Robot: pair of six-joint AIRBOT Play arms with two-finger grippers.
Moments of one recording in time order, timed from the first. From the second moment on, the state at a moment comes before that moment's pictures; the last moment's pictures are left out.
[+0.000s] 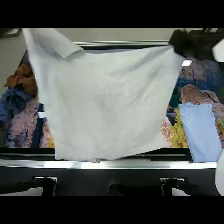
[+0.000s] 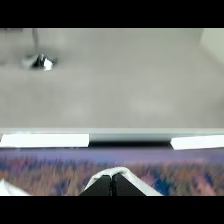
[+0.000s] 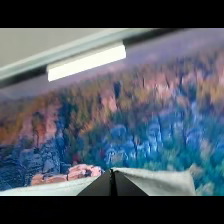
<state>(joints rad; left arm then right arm) -0.14 -1.47 2.02 1.66 -0.82 -1.69 0.06 -1.42 1.80 -1.46 0.93 1.93</state>
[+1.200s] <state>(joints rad) 0.07 -1.26 1.07 1.24 -1.52 -1.50 -0.28 -1.60 1.65 -1.38 1.71 1.70</state>
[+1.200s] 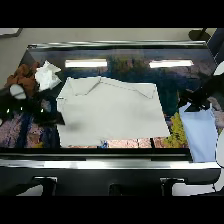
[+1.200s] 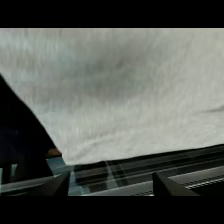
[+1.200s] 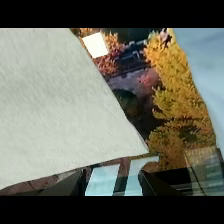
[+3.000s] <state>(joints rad) 0.20 -1.09 0.59 0.98 -1.08 -1.37 -0.29 -1.54 1.07 -1.29 1.35 1.57</state>
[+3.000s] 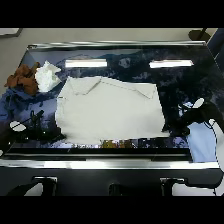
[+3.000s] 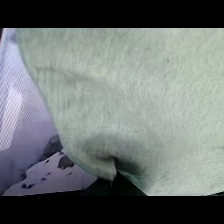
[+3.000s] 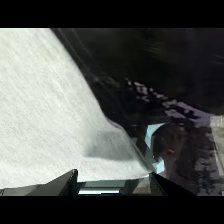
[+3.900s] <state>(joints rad) 0.20 -0.94 1.17 1.07 -1.17 -1.37 -0.29 -1.28 1.38 -1.16 1.24 1.49</state>
